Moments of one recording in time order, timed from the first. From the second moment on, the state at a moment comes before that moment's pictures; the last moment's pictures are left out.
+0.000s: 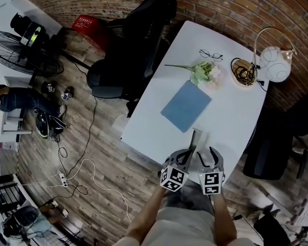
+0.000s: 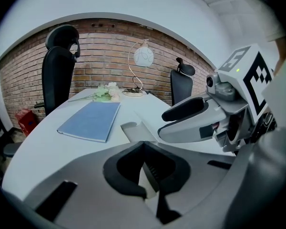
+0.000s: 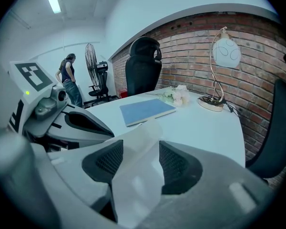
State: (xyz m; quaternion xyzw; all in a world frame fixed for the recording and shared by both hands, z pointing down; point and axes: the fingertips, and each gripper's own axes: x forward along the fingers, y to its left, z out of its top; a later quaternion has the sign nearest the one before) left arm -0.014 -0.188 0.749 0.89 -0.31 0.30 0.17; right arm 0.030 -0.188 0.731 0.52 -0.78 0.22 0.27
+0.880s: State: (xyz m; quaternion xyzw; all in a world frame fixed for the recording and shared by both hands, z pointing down) left arm -0.037 -0.195 0.756 0.88 -0.33 0.30 0.18; right arm 0.012 -0.195 0.731 0.50 -0.79 0.21 0.29
